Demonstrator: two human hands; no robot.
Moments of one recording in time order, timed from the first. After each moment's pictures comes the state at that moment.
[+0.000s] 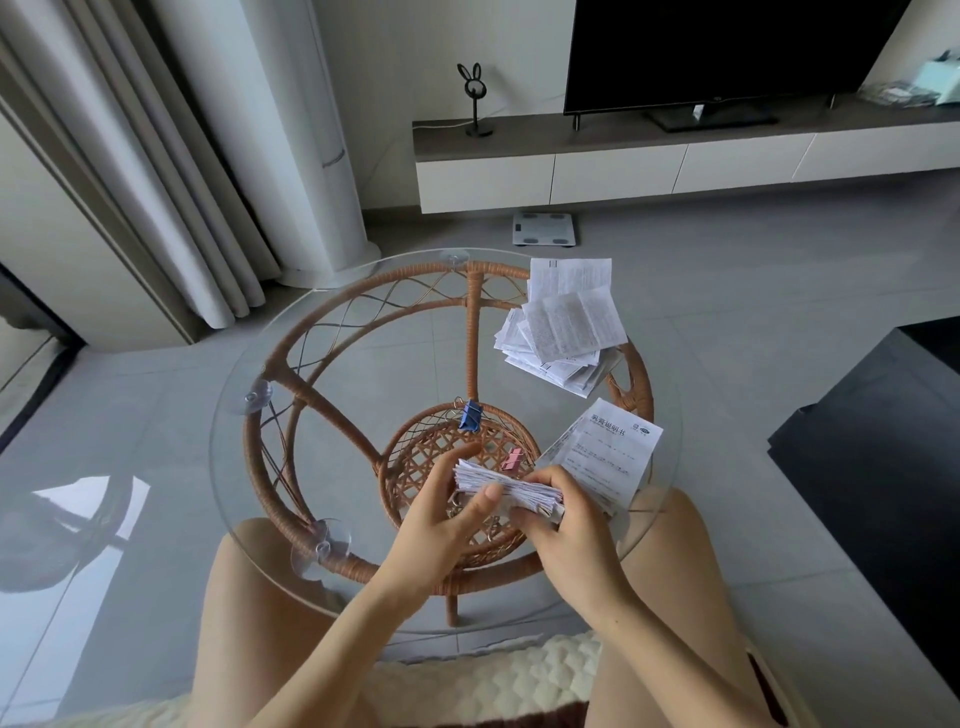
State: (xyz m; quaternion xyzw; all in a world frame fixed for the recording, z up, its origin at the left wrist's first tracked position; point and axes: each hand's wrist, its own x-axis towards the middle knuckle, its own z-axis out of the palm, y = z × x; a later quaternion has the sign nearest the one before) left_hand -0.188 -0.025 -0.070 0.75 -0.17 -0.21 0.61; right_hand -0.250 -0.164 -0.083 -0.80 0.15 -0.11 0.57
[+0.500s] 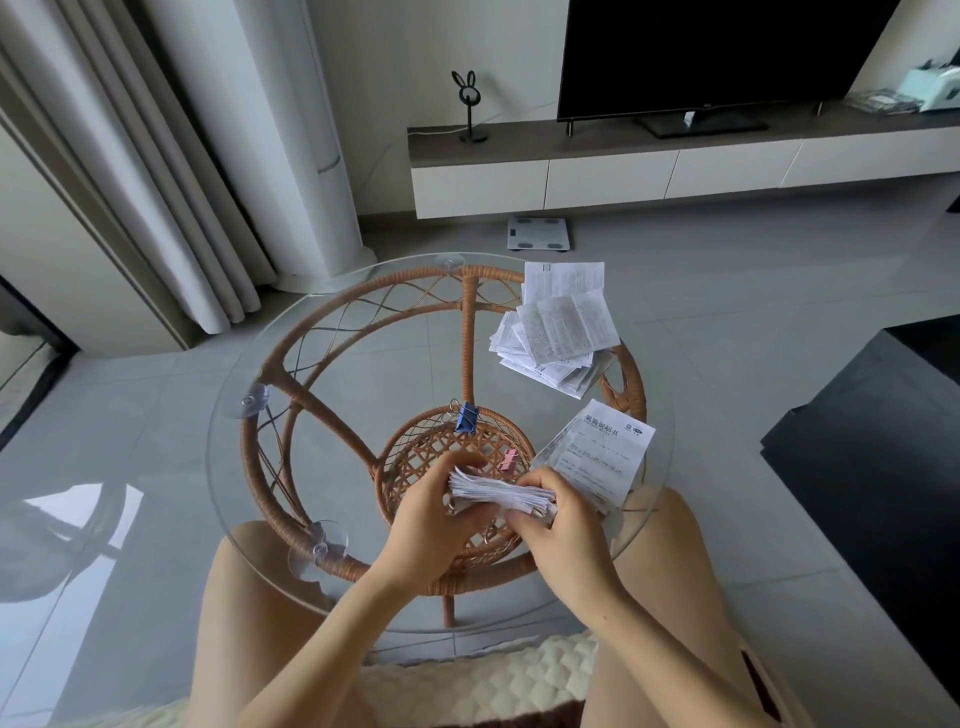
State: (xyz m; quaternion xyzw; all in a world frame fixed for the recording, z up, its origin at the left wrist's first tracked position) left_hand -0.178 -0.026 -0.076 0.84 -0.24 -0.09 0.48; right_hand -0.250 -0.162 -0.078 -0.83 0.15 -0.11 0.53
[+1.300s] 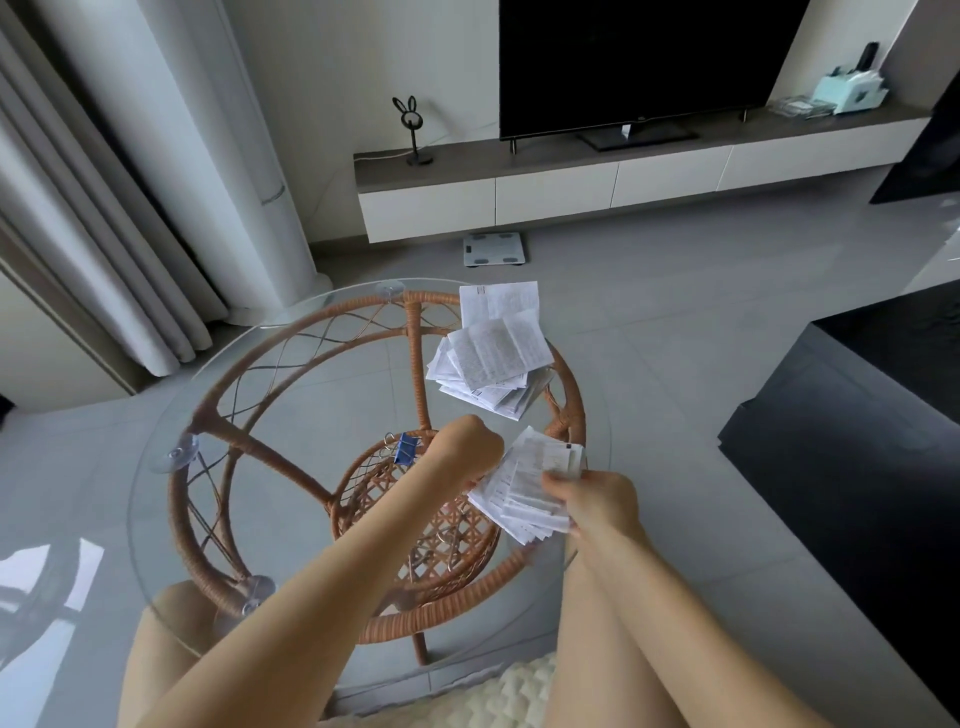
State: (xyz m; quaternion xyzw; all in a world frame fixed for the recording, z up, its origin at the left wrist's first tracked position) left_hand -0.135 -0.153 -0.007 0.92 -0.23 -0.28 0.13; right_hand -0.231 -0.245 -0.057 -0.61 0.49 -0.08 0.61
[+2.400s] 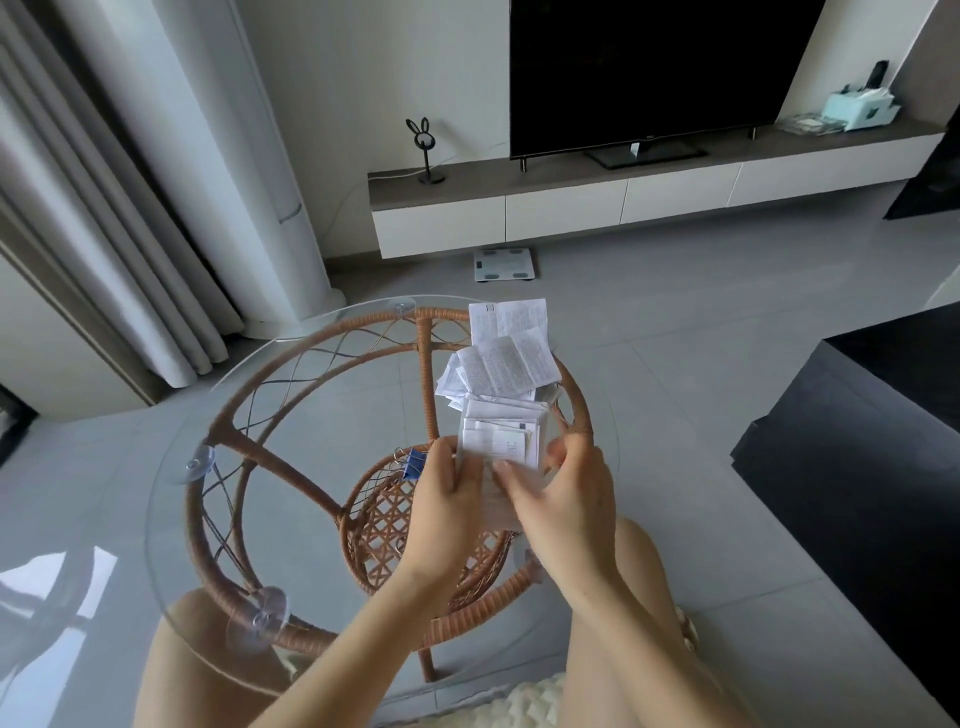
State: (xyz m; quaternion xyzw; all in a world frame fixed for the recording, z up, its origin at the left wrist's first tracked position) left_hand -0.189 -0.114 -0.020 0.76 -0.10 -0.10 0.63; right_hand -0.235 -0.207 -0.026 -0.83 0.31 -0.24 0.39
